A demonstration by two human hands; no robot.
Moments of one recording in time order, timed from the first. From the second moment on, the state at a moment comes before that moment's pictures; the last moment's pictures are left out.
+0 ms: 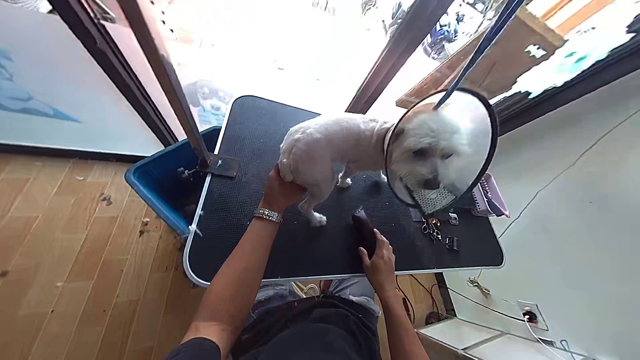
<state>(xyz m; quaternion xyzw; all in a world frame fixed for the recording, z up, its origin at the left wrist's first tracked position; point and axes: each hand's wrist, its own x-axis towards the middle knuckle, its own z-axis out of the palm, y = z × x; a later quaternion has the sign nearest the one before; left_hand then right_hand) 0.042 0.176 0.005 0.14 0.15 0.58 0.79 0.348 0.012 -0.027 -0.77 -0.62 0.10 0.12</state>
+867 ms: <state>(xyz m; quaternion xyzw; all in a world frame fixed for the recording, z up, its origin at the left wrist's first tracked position) 0.023 0.161 0.037 0.18 0.24 0.68 0.67 0.294 0.050 0.021 -0.60 -0.68 -0.04 0.43</state>
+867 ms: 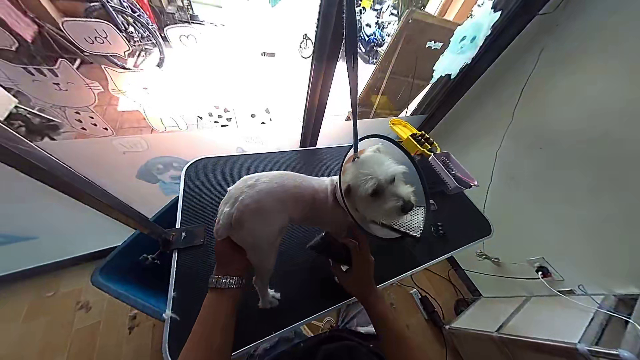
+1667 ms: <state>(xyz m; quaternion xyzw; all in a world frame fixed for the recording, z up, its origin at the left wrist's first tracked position) 0.022 0.028 0.041 0.16 0.07 0.53 0.83 0.287 0.194 0.081 -0.59 -0.72 0.19 0.33</state>
